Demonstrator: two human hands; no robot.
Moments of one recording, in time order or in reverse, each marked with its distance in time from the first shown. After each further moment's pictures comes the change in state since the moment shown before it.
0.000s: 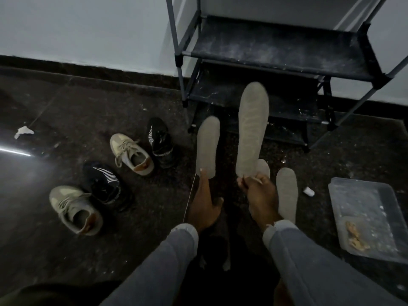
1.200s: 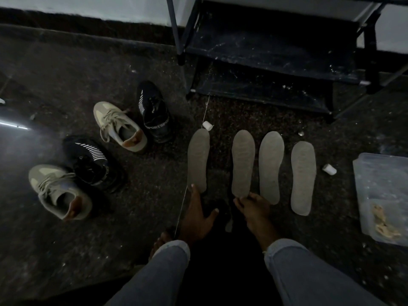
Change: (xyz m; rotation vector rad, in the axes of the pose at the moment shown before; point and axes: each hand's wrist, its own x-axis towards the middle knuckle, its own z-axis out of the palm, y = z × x) left_hand -0.027 -0.112 0.056 0.014 -0.125 -0.315; right_hand 0.042 0.141 -0.038 -0.153 0.154 0.466
